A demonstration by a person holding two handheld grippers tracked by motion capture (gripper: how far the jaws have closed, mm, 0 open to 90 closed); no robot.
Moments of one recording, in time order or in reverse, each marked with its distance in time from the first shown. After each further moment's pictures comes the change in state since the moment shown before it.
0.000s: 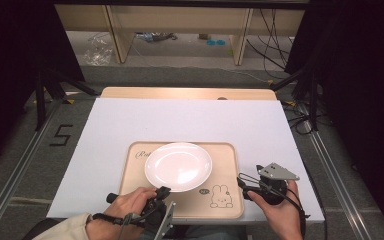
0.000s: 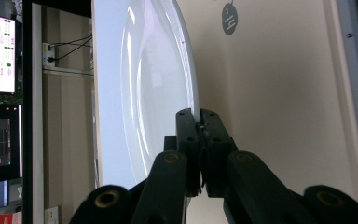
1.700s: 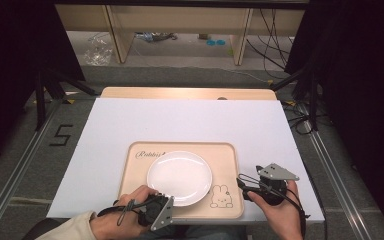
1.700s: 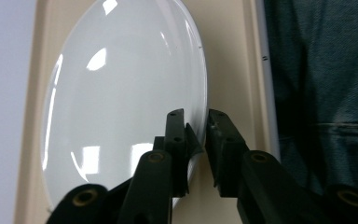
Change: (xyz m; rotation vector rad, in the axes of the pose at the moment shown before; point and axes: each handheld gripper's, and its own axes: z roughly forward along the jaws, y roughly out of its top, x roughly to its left) left arm -0.008 -0.020 0.033 -0.109 -0.357 -0.243; right arm 0.001 -0.001 0.000 0.004 0.003 0.000
